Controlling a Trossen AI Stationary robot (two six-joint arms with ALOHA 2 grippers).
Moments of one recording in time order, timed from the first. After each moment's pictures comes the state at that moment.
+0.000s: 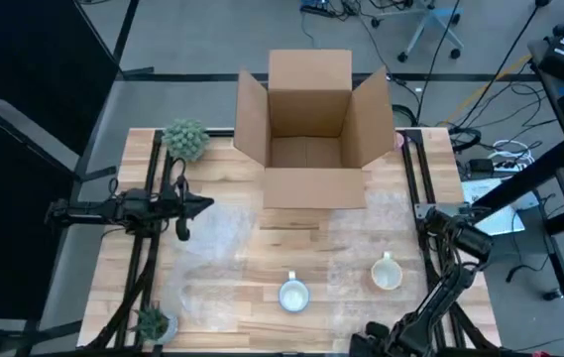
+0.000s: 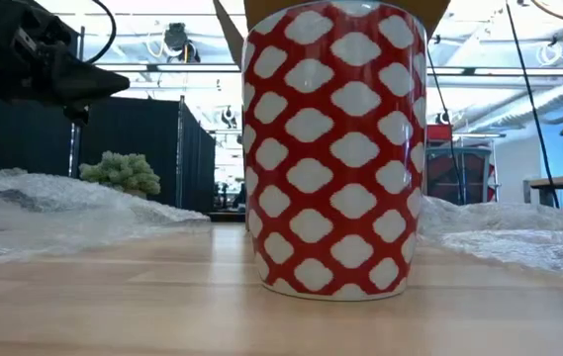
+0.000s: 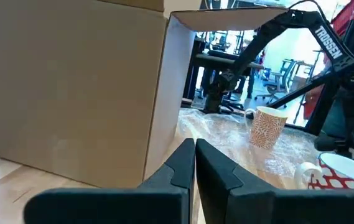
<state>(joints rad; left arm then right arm) -0.03 0.00 0.02 0.02 -0.19 -0.15 1.03 2.04 1.33 -0.40 0.08 1.35</state>
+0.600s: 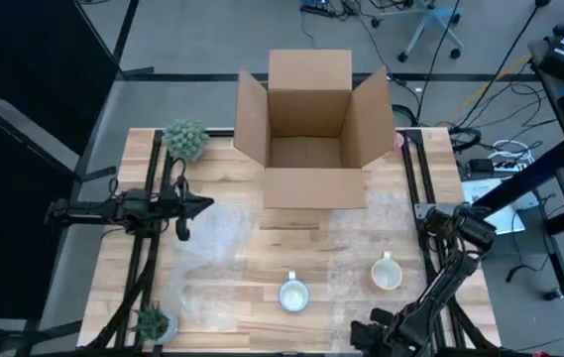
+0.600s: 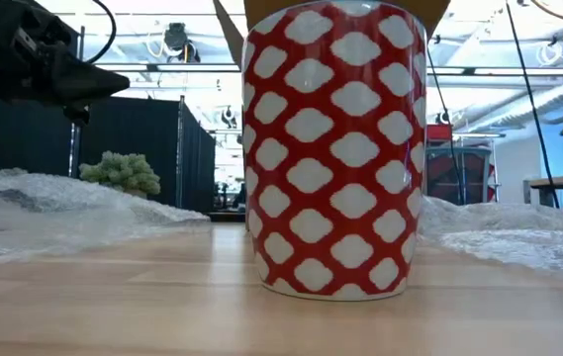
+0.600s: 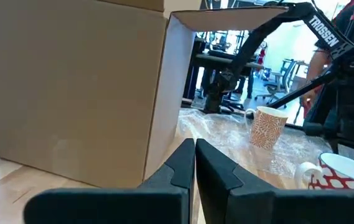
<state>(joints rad) -0.03 0.00 0.02 0.02 -0.19 -0.15 1.00 1.97 1.32 -0.57 0.00 1.35</state>
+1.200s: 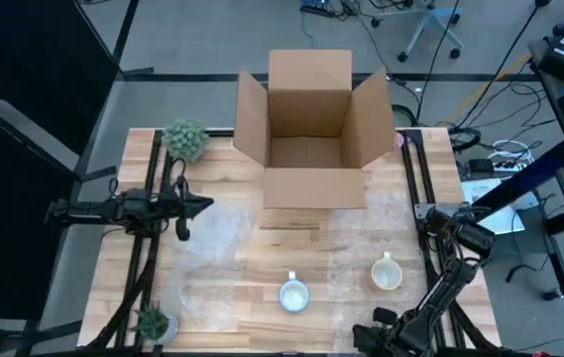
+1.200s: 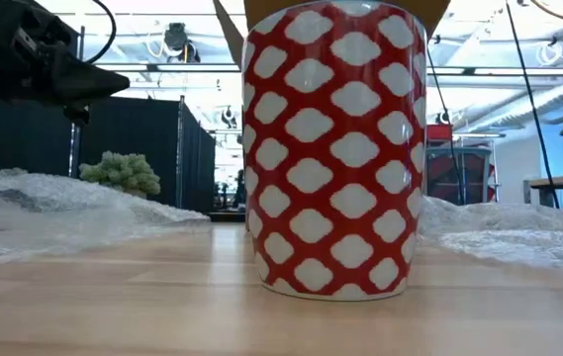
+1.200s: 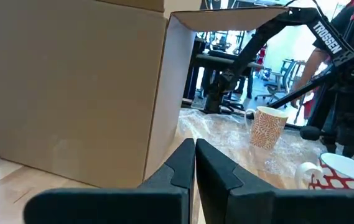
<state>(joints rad) -0.03 0.00 0.02 0.02 -0.19 -0.15 1.01 2.02 1.32 -0.62 0.00 1.34</state>
